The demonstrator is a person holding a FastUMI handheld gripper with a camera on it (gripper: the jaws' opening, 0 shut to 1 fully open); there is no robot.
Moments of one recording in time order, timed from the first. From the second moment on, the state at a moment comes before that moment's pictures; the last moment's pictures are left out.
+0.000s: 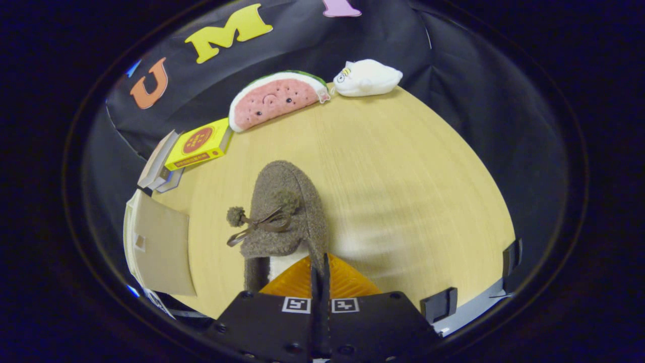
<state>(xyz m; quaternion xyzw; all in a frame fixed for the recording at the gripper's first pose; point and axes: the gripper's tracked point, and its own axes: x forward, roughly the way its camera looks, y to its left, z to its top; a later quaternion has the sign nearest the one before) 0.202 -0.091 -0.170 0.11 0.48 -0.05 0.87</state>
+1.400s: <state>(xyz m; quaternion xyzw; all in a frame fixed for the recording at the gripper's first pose) 0.185 0.287 -0.077 0.09 0.41 0.05 0.91</state>
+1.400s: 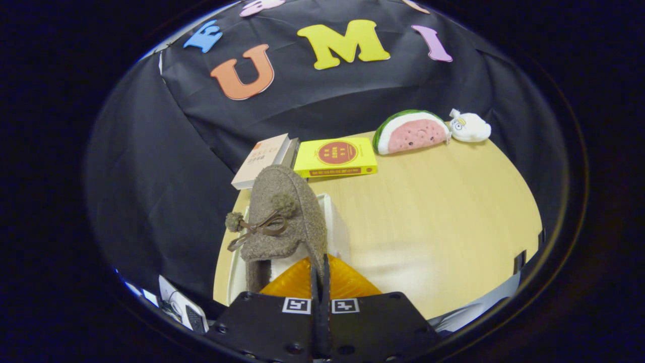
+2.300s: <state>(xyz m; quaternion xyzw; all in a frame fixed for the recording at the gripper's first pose) 0.193 0.299 -0.133 0.02 0.35 -0.03 0.94</state>
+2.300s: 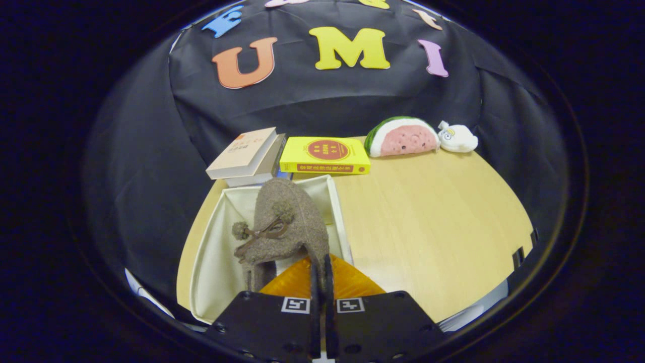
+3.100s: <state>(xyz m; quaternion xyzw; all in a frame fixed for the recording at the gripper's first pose) 0.135 0.261 -0.015 -0.02 0.14 0.00 0.99</state>
